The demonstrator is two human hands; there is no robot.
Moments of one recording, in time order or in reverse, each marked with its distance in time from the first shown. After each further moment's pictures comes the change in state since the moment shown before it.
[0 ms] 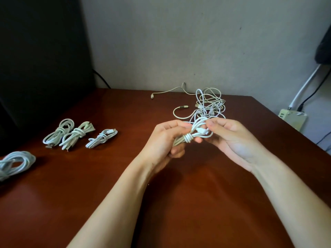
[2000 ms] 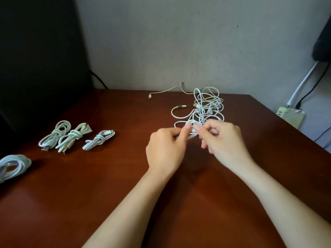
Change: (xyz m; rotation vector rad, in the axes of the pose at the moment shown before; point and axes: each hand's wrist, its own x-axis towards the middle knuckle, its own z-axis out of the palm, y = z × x) left_hand 0.001 -0.019 0.012 0.959 0.504 0.218; right_hand -0.002 0.013 0.018 -0.675 0.343 -0.241
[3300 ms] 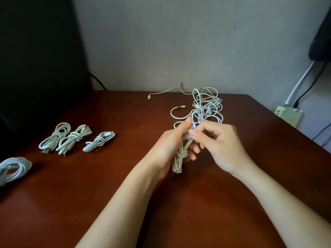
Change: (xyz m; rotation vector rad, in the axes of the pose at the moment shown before) left_hand 0.004 0.013 -0.014 -0.667 -0.607 -0.237; right_hand -0.006 -0.005 0.001 0.335 -0.163 -0.180
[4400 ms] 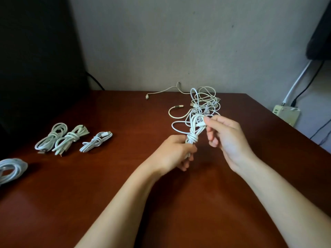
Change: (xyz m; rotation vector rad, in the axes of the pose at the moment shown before) left_hand 0.008 -0.013 -0.002 0.302 -0.048 -0.029; right_hand 0.013 0.008 -0.012 0.274 0.316 0.459
